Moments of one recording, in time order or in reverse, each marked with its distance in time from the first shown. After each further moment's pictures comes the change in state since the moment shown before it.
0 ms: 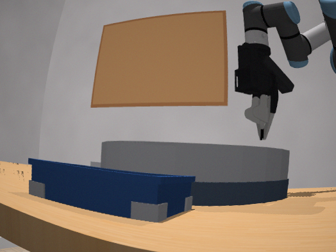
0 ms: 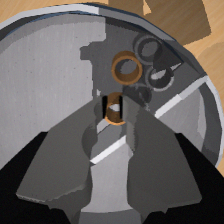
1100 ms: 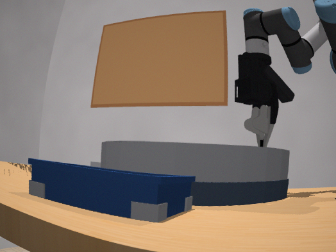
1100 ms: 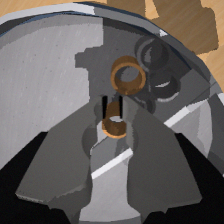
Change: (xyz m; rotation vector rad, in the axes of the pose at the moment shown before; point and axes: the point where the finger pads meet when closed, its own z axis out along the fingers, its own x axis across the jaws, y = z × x) arm 0.000 0.000 0.025 0.000 0.000 0.000
